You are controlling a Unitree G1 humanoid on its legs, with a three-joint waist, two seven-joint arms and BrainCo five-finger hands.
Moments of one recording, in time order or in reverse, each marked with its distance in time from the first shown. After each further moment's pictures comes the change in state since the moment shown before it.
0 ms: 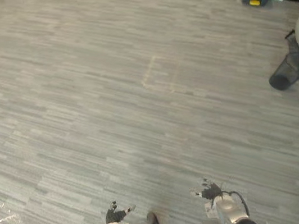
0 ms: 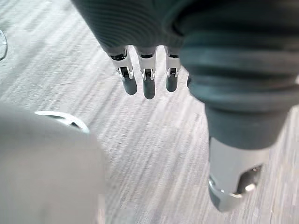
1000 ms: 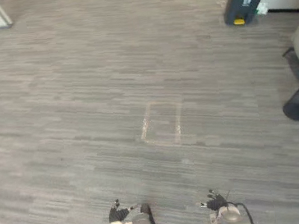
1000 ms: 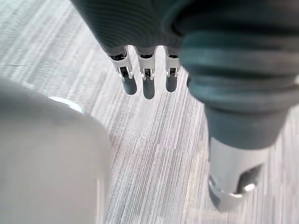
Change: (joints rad) left arm -0.014 -0.032 0.055 -0.012 0.036 -0.021 -0.002; right arm 0.061 0.002 -0.006 0.024 -0.003 0.003 0.001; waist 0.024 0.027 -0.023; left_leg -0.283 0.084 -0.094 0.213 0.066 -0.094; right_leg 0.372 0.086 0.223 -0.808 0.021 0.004
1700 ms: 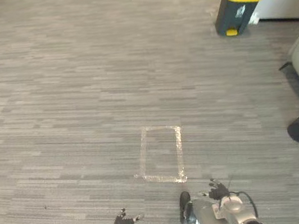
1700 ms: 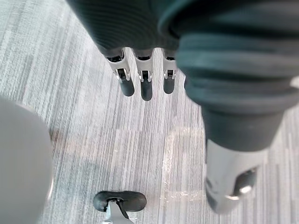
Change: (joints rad) left arm 0.003 -0.025 -0.084 0.069 -0.006 0.015 -0.037; right arm -0.025 -0.056 -0.078 -0.044 -0.036 -0.001 0.018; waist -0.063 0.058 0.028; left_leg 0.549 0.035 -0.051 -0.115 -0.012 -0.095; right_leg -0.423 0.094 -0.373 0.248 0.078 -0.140
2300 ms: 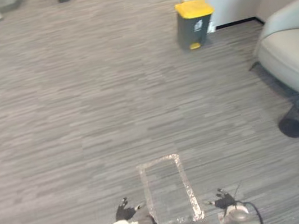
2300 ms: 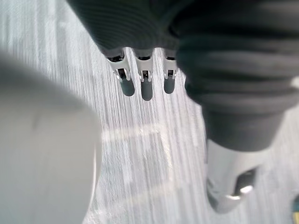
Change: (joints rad) left arm 0.000 0.044 0.053 -0.033 0.017 -0.004 0.001; right arm 0.046 0.040 -0.001 0.048 0.009 0.010 -0.013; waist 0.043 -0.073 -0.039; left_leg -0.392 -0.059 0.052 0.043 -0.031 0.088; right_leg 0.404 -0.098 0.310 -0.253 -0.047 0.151
